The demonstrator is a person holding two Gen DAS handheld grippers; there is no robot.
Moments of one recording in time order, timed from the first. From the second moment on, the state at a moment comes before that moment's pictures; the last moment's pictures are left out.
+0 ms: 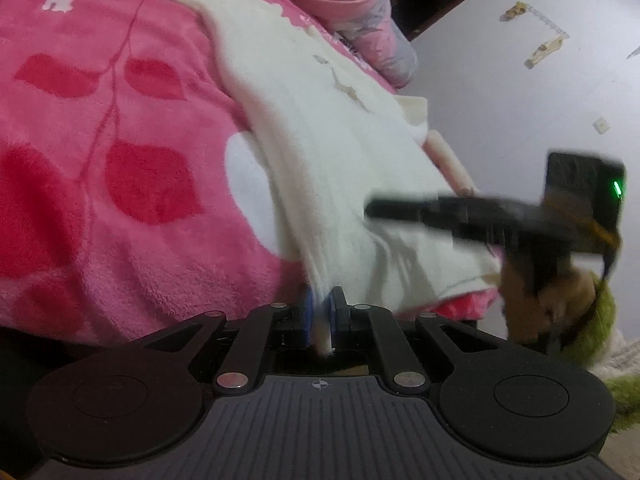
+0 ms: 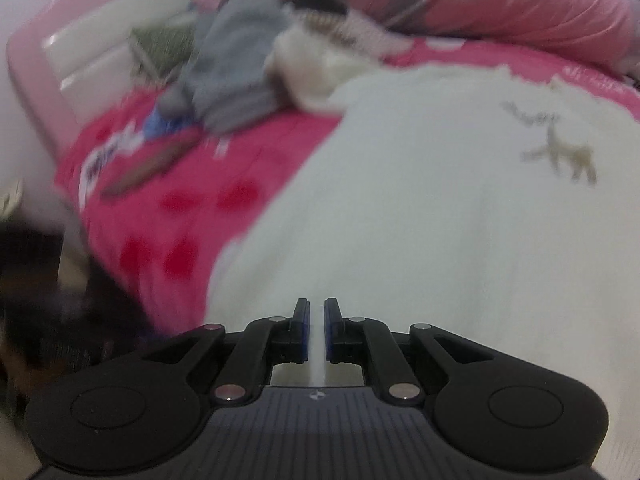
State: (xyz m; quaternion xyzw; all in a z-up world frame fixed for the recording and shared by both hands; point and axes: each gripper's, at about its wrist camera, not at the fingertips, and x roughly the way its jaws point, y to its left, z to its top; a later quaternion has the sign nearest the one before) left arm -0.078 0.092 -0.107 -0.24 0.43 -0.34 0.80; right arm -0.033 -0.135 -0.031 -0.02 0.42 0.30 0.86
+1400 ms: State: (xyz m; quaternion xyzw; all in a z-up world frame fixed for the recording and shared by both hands) left arm 0.016 0.044 -0.077 -0.15 0.39 -0.34 0.84; right arm 0.028 -0.216 -0.023 0.06 0.39 0.21 0.89
